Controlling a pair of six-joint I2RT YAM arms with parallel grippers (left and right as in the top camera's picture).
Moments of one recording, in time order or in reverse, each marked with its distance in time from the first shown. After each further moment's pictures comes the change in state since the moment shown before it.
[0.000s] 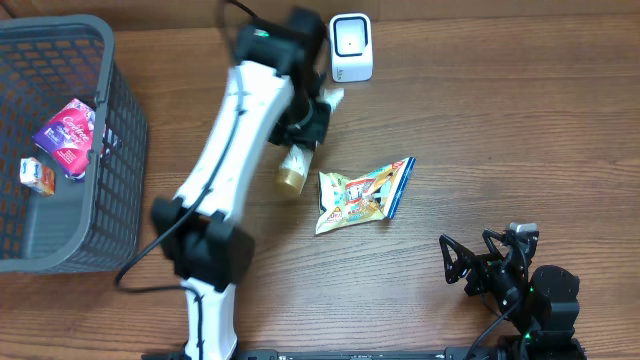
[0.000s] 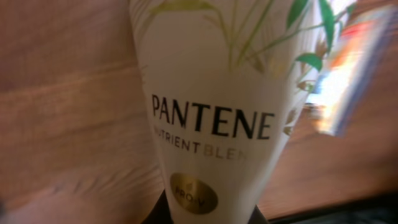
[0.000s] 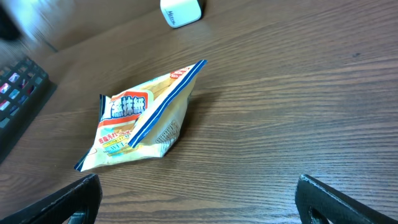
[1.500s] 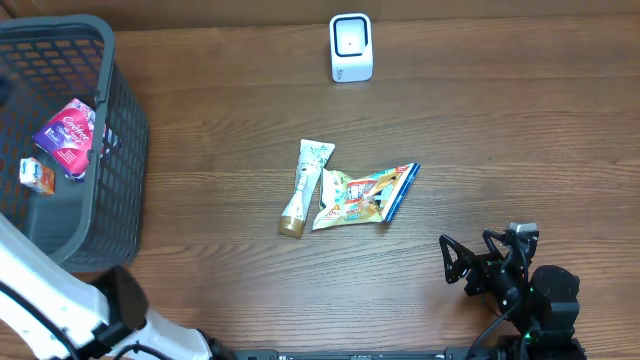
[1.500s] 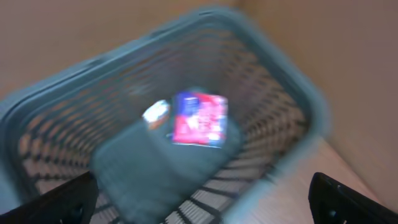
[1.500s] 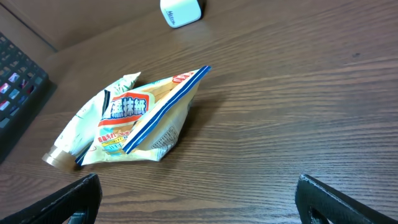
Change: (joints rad) left arm 1.020 -0.272 0.539 -0.008 -0.178 -0.220; right arm 0.000 0.000 0.000 0.000 0.000 0.000
